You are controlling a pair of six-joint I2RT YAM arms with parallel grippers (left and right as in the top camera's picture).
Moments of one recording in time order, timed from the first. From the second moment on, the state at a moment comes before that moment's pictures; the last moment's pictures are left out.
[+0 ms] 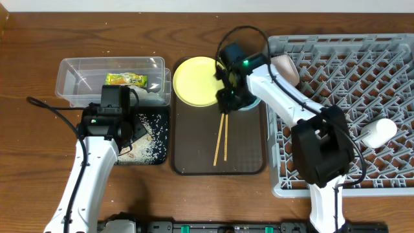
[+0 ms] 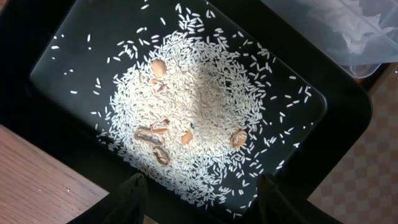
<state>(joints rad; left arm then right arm) -0.02 1.29 0.92 -0.91 -0.14 -0.64 0.52 2.15 1.71 -1.02 -0.20 0.08</state>
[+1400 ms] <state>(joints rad) -0.02 1.29 0.92 -0.91 -0.14 -0.64 0.44 2.14 1.77 -0.98 0.07 -0.30</state>
